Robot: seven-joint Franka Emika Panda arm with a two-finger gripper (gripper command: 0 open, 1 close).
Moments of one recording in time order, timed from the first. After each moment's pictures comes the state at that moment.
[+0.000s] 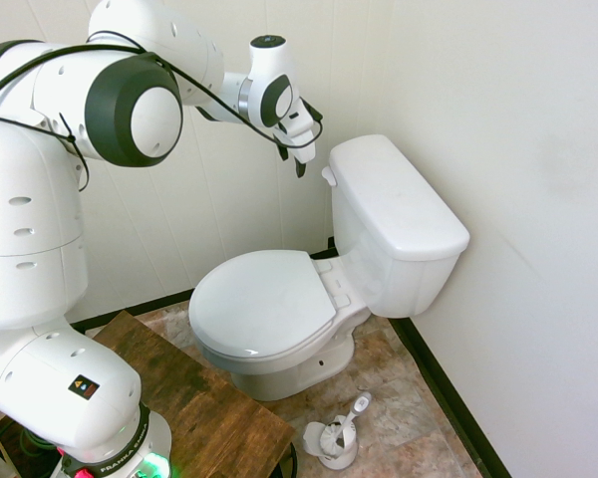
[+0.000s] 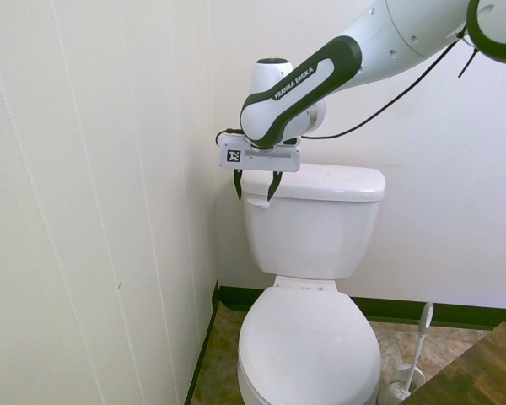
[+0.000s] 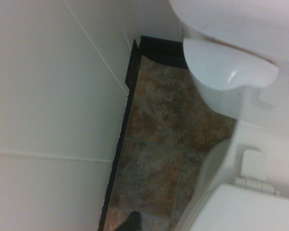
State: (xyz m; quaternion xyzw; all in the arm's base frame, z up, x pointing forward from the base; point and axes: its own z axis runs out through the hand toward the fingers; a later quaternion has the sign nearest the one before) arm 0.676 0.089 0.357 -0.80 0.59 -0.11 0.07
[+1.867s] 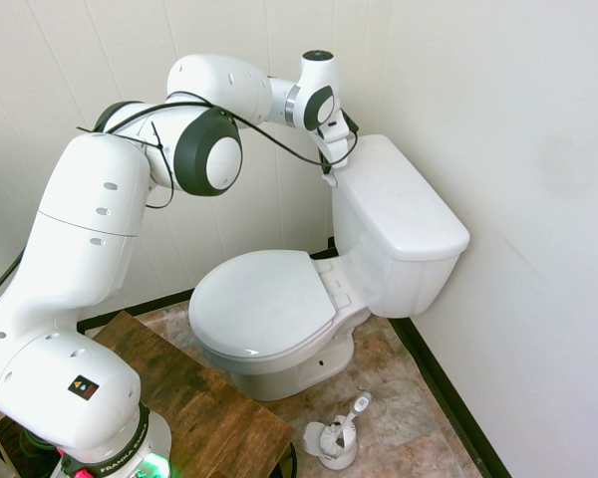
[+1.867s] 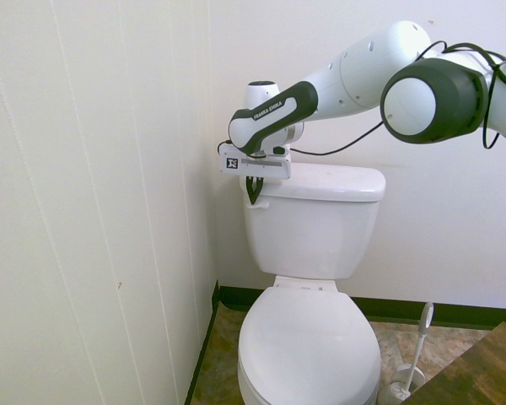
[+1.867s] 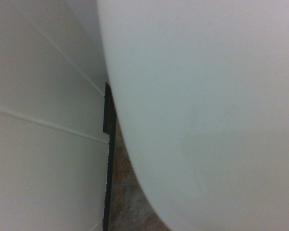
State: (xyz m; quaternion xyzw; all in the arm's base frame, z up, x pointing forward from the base) arm 0.769 0.040 0.300 -0.75 0.65 -0.08 0.04
